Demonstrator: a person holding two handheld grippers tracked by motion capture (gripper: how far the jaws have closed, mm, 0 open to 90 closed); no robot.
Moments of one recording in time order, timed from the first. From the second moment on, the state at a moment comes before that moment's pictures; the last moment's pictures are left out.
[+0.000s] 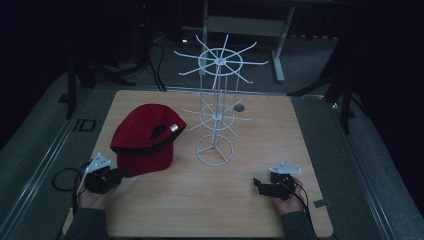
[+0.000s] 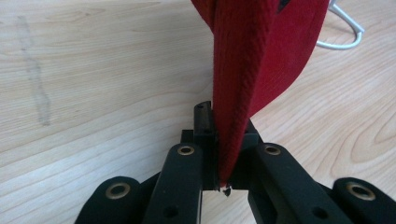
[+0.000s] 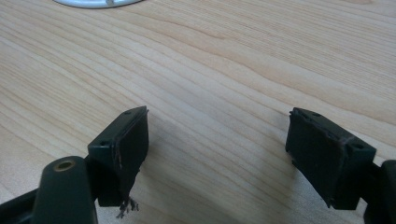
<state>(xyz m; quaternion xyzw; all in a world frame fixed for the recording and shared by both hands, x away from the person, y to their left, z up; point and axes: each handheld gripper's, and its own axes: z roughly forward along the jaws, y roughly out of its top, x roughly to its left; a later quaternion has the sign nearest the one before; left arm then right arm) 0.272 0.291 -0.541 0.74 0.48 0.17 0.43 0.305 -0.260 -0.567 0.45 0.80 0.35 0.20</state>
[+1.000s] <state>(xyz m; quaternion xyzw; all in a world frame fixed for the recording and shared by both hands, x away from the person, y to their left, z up) 0.314 0.271 -0.493 0.70 0.51 0.22 0.45 0.305 -0.260 -0.567 0.45 0.80 0.35 0.20</state>
